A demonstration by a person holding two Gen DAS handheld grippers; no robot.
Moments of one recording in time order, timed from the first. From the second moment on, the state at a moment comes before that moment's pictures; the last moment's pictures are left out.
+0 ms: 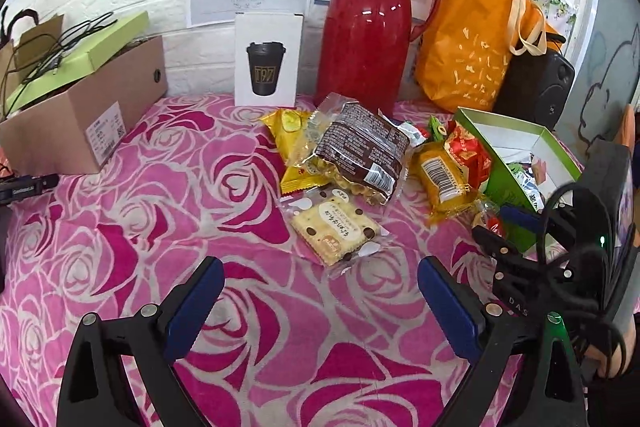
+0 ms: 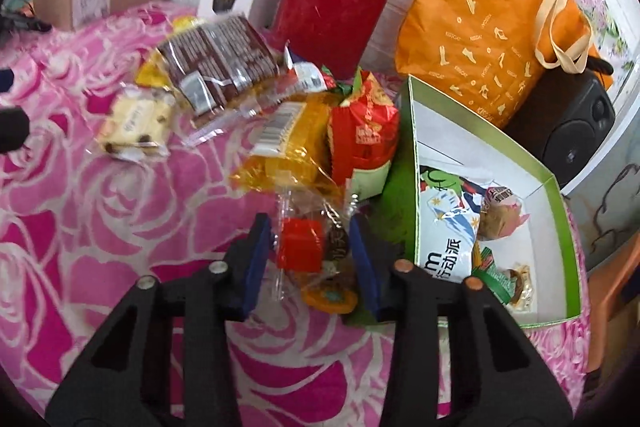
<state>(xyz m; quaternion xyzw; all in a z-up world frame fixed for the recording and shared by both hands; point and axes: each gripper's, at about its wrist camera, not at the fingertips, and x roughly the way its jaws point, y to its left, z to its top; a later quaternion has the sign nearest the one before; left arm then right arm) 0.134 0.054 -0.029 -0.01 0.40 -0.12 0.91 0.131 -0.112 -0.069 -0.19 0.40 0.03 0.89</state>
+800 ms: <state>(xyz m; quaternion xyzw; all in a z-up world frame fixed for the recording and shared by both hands) 0.185 0.026 -0.073 -0.02 0.47 -0.14 0.87 0.066 -0.181 -0.038 0.04 0.42 0.13 0.90</state>
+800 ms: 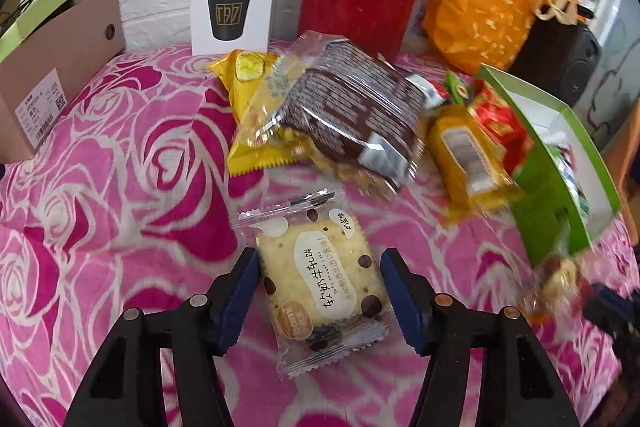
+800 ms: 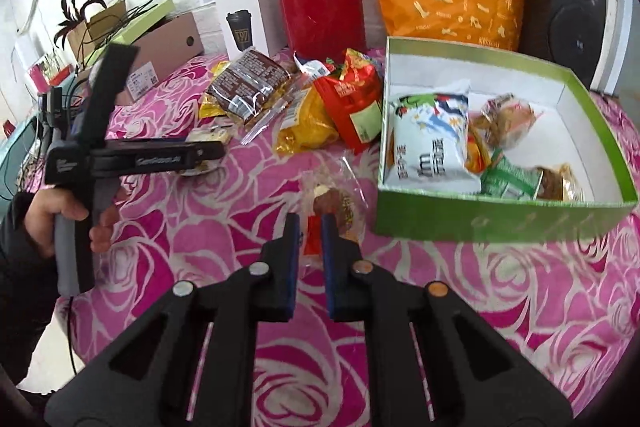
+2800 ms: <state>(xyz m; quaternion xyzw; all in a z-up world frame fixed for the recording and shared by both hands) 0.153 -0.161 0.033 0.05 0.37 -0.32 0.87 0.071 -0.341 0.019 0.13 0.32 -0.01 0.94</state>
